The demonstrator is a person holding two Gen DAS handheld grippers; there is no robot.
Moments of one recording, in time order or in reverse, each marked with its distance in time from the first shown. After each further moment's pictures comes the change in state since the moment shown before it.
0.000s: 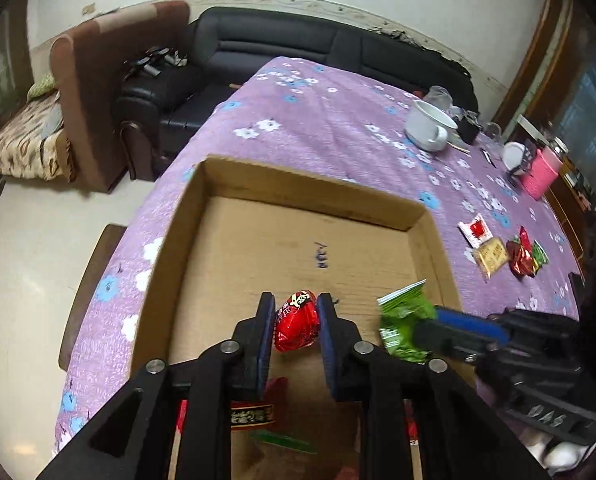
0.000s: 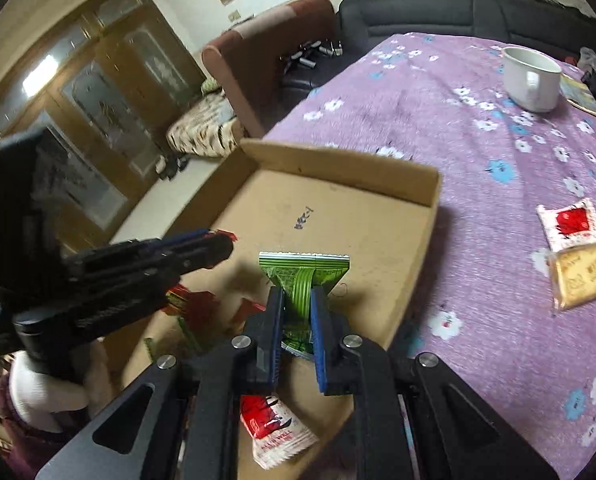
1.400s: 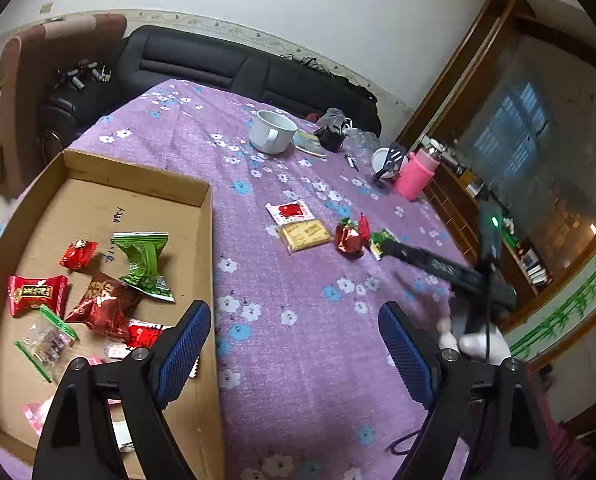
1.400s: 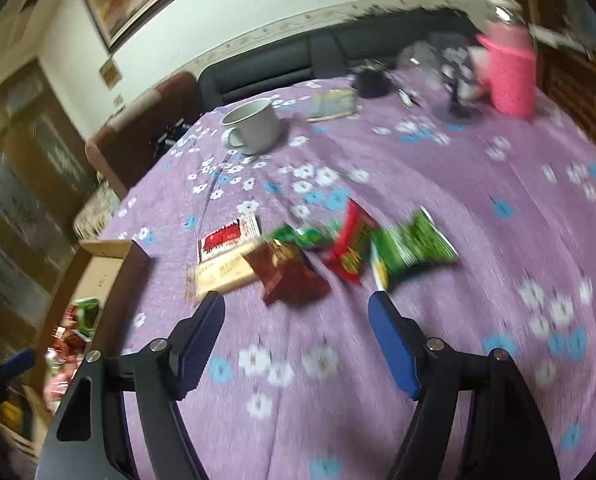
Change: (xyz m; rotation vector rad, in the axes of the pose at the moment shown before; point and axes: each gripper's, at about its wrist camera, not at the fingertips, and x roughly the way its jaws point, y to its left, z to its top) left arm -0.072 -0.128 -0.066 0.026 -0.106 -0.316; right arm -0.158 -0.198 -0.058 0.239 -0.241 -0.336
